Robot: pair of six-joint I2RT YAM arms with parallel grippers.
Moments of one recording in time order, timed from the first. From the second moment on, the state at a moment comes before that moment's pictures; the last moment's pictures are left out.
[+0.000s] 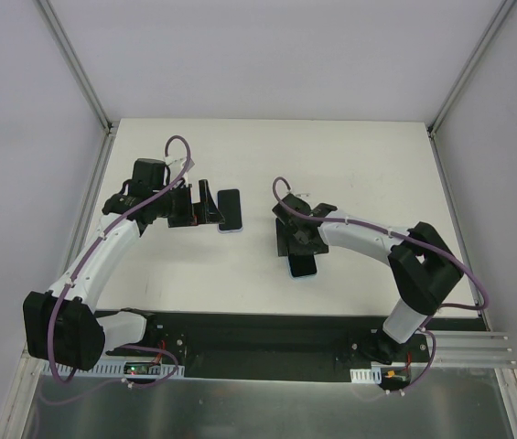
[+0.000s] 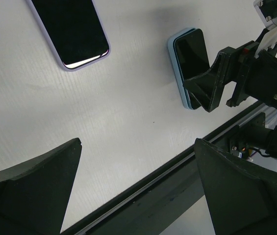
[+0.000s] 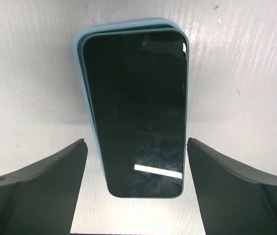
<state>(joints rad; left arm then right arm) -0.21 1.20 0.98 -0.62 0.55 -0.37 0.81 1.68 1.08 -0.67 0.28 0.66</state>
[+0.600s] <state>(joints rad) -0.26 1.21 0.98 -0.62 0.52 -0.37 0.71 1.64 1.07 -0.67 0.15 0.51</state>
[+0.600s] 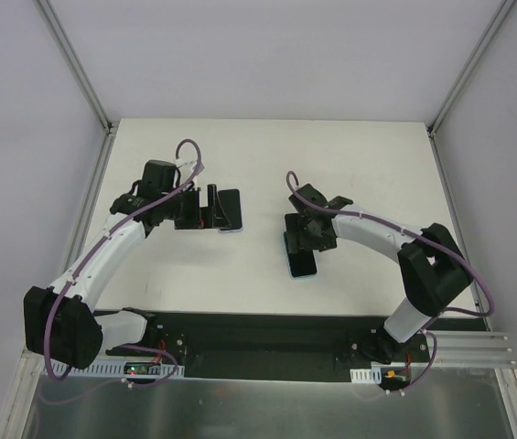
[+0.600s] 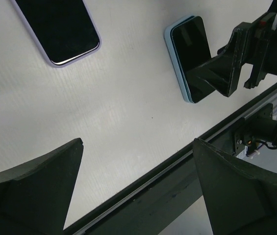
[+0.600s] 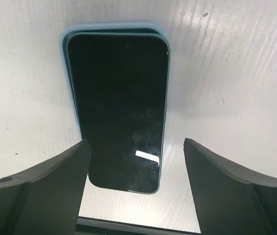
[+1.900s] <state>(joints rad) -0.39 1.22 0.72 -0.39 0.54 -0.70 0.94 1.65 0.96 -0.42 -0.01 0.62</state>
